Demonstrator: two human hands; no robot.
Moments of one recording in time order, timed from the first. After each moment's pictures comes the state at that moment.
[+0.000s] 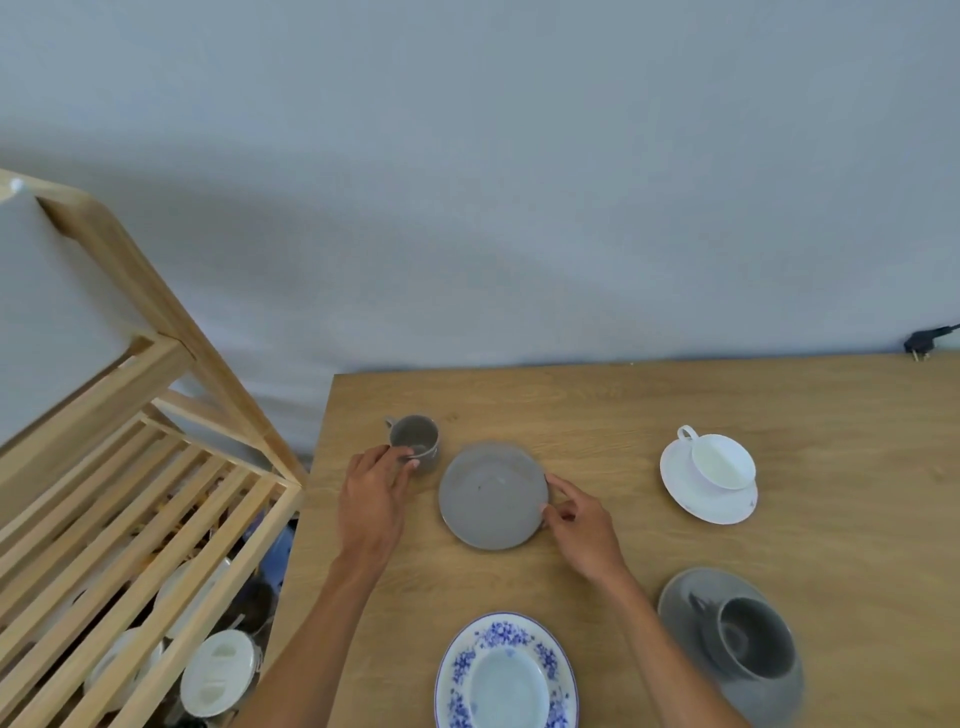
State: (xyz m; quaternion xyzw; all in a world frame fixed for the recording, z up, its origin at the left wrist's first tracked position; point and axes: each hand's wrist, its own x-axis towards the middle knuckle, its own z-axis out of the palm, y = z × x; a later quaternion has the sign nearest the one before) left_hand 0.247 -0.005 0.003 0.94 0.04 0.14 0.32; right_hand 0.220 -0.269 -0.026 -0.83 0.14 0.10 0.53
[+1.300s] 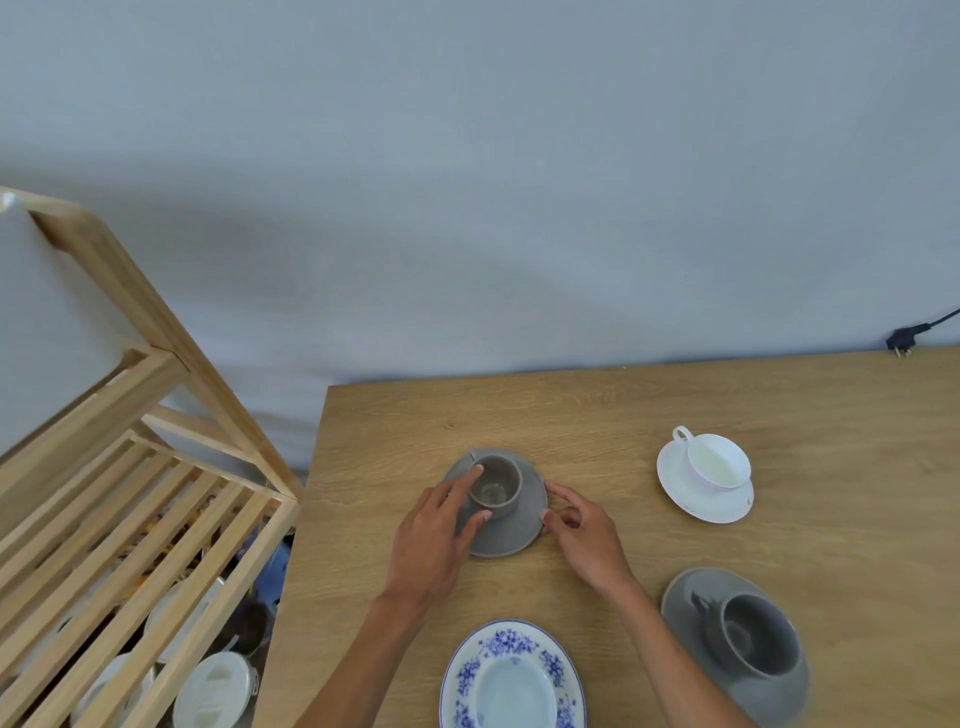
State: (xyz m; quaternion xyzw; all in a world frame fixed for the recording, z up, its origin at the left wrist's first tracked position) left_hand 0.218 -0.052 -0.007 0.94 -0.12 0.06 0.31; right_hand 0.212 -0.270 -0.021 -0.81 0.14 0.08 0.57
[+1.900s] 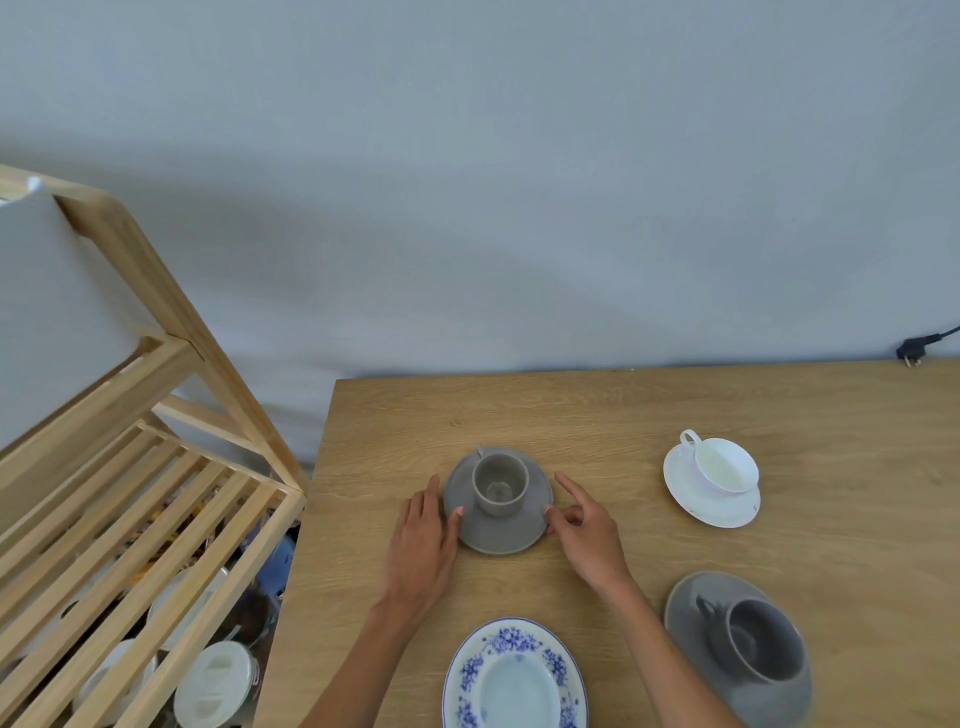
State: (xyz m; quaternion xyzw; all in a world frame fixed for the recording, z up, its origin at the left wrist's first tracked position) left_hand 0.212 -0.039 -0.036 0.94 -0.02 0.04 0.34; right_hand 0.212 -0.262 -0.024 -0.81 0.16 0.07 0.55
